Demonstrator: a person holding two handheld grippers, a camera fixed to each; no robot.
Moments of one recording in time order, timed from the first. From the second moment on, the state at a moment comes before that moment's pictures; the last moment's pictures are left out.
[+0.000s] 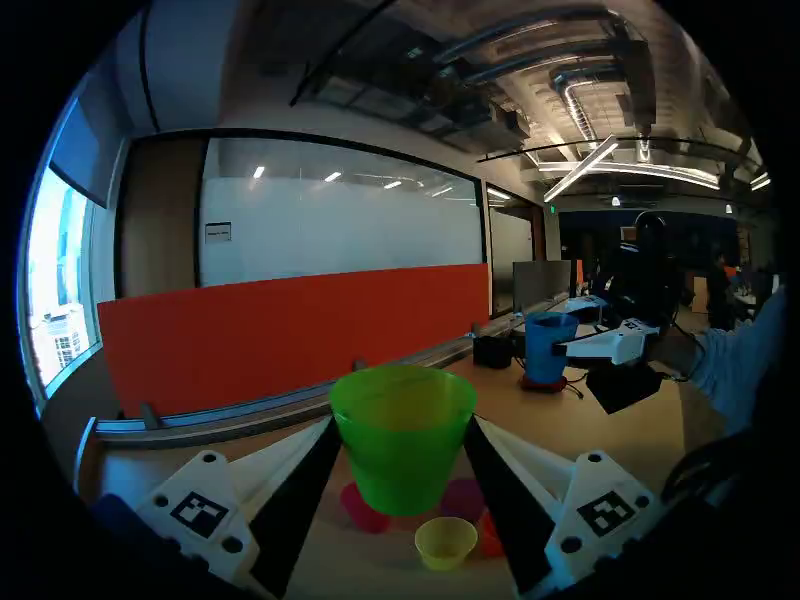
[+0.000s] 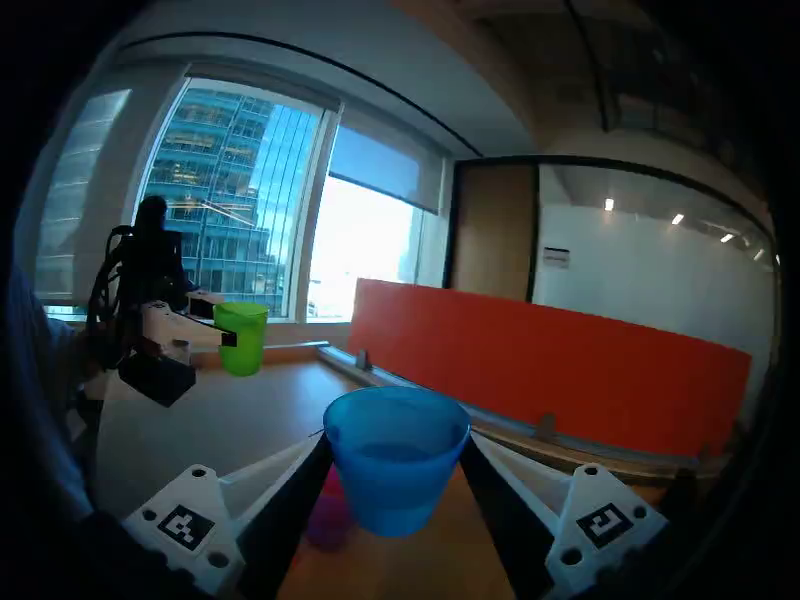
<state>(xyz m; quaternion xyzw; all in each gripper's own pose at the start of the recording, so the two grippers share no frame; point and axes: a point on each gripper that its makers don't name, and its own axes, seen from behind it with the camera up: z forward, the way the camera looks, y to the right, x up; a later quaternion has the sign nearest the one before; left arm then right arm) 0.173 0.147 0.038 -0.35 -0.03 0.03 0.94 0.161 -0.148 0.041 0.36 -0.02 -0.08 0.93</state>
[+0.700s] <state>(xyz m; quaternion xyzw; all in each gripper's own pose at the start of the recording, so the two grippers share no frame) 0.161 0.165 0.031 -0.37 -0.03 0.04 0.93 0.177 -0.160 0.040 0.38 -0.01 -0.10 0.92</state>
